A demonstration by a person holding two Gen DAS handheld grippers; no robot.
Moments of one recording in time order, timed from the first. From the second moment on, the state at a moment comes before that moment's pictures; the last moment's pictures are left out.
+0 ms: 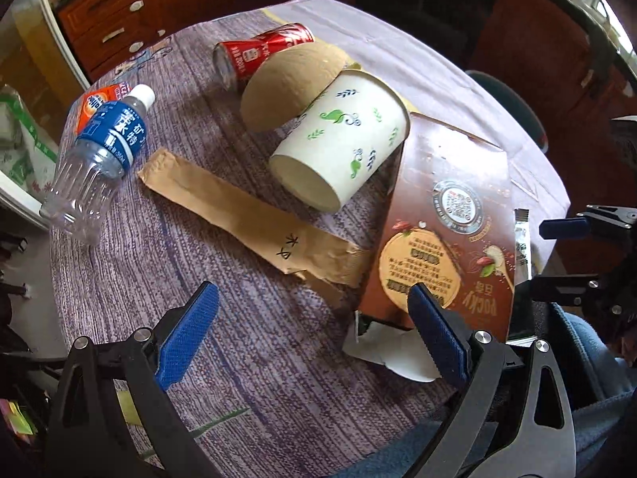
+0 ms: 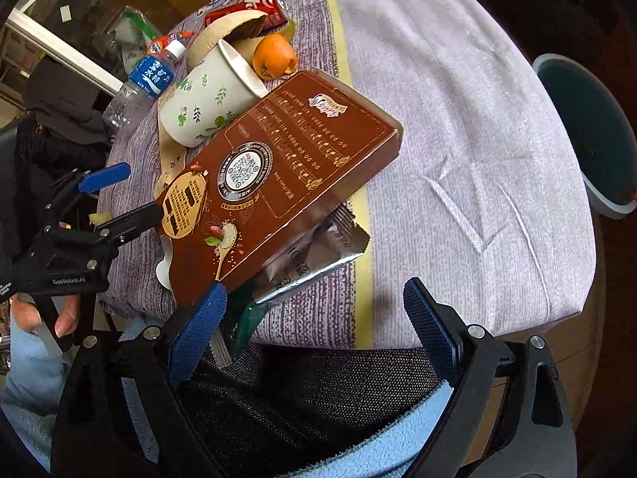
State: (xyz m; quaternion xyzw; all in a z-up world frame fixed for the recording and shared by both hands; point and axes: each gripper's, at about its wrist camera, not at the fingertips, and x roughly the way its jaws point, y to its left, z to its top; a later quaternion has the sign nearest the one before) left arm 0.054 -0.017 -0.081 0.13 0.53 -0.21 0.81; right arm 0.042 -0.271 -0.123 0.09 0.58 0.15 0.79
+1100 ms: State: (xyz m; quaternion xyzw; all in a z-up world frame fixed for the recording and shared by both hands) left arm 0.039 -0.069 -0.096 0.20 0.52 -0.30 0.77; right arm 0.042 -0.281 -0.136 0.17 0.54 0.18 0.80
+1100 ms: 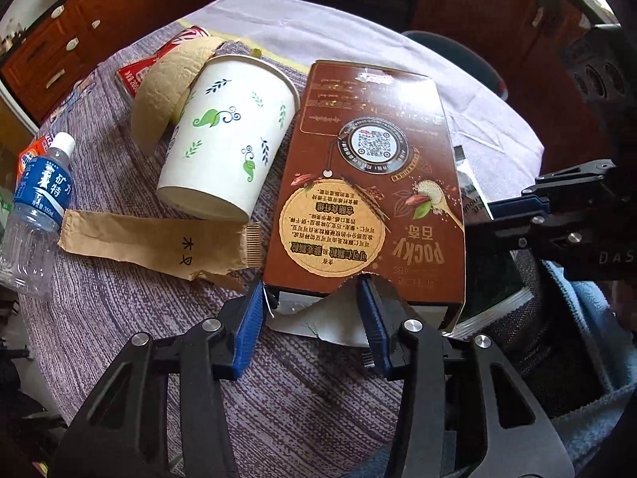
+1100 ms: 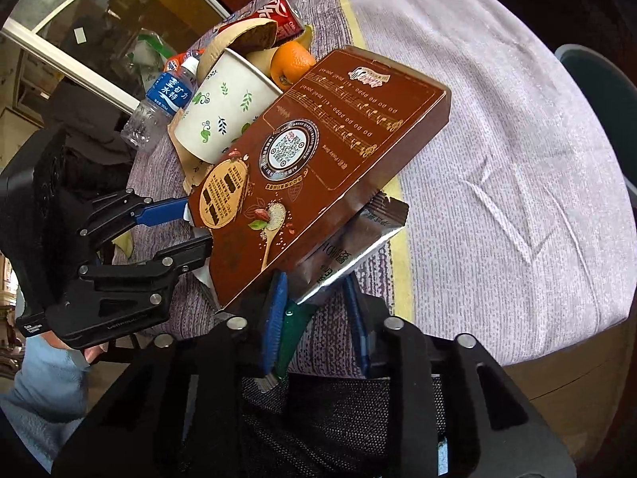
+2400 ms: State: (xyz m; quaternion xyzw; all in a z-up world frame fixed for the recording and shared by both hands) left arm 0.021 -0.094 -0.011 0.16 0.48 -0.32 0.80; right arm 0.044 -0.291 -0.045 0.14 0.45 0.22 0.85
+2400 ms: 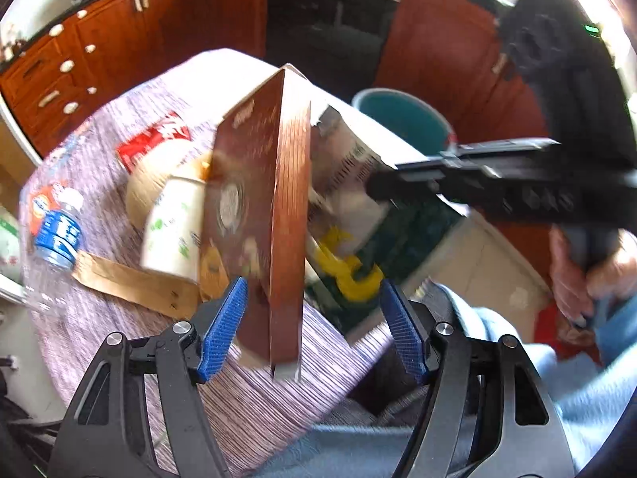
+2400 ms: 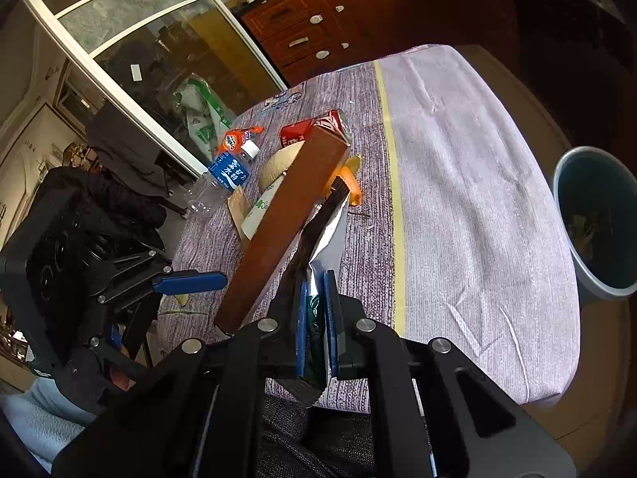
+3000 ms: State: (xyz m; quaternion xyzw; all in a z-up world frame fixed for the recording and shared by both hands) left arm 0.046 -0.088 -0.023 0.19 0.49 -0.23 0.82; right arm 0.048 -0.291 -0.046 0.13 0.45 0.21 0.86
